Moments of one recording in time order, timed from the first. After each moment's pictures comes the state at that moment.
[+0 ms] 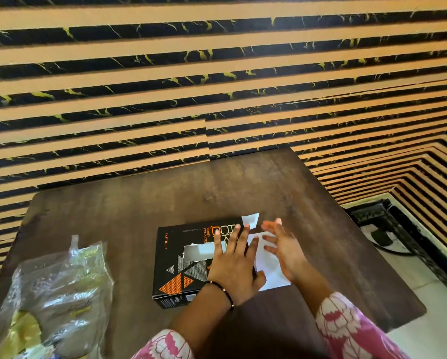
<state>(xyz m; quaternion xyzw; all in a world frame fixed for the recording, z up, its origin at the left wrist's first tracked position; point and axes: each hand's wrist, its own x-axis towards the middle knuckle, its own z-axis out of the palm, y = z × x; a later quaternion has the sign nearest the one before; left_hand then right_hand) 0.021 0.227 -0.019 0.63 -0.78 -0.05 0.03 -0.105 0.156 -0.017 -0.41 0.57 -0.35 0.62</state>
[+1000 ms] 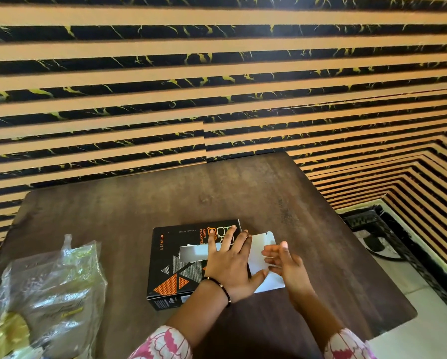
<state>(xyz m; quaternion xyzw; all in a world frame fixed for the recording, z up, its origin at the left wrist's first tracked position) 0.021 0.223 -0.018 0.65 -0.75 -0.06 0.09 -0.124 0.195 -0.026 -0.47 0.61 -0.35 0.54</state>
